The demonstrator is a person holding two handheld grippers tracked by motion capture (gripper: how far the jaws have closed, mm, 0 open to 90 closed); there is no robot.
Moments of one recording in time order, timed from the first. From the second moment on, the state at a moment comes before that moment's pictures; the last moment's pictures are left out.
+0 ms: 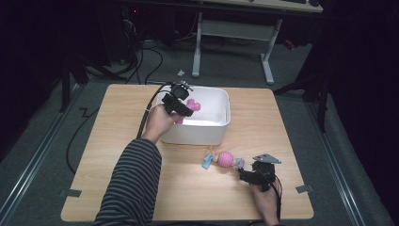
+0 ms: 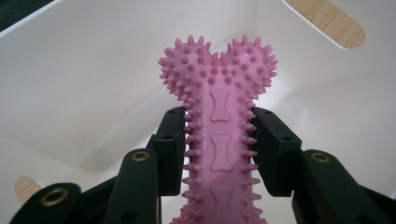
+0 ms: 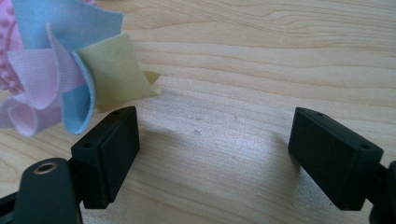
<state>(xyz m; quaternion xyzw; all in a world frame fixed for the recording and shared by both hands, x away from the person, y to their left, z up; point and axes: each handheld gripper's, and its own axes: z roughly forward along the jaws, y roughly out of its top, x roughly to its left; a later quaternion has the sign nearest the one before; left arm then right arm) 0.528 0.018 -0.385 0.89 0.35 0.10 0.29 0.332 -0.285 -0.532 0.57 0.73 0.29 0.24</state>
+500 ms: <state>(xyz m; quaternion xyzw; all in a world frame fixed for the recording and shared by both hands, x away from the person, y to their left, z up) 0.519 0.030 -0.373 0.87 0.35 0.12 0.32 0.332 -0.285 -0.532 0.57 0.73 0.29 0.24</state>
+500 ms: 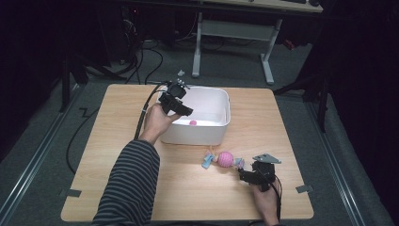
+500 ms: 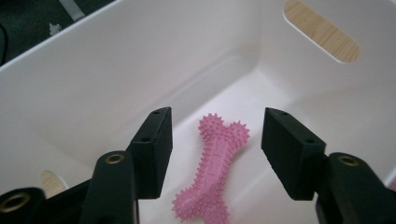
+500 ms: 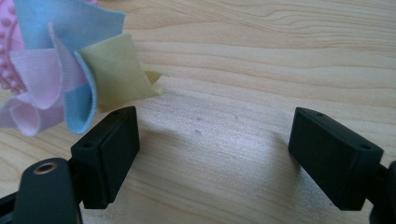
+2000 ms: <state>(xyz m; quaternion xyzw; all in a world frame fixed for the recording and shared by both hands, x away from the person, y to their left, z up) 0.419 0.132 -0.331 0.80 0.37 0.16 0.44 0.332 -0.284 -0.532 0.57 0.73 0.29 0.24</state>
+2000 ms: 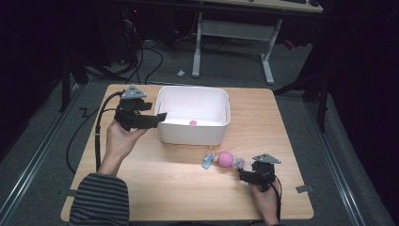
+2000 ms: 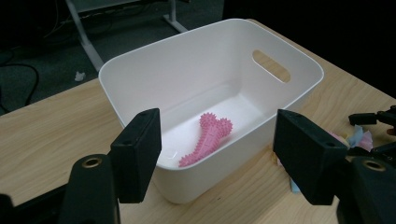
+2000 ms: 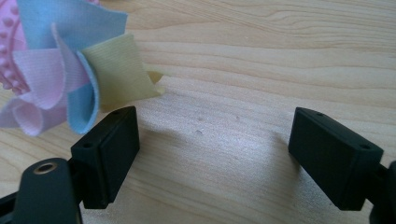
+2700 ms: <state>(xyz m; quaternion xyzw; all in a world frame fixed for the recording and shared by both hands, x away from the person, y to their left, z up) 0.389 0.160 -0.353 0.80 0.39 0.16 0.43 0.332 -0.284 -0.532 0.57 0.73 0.29 0.24</state>
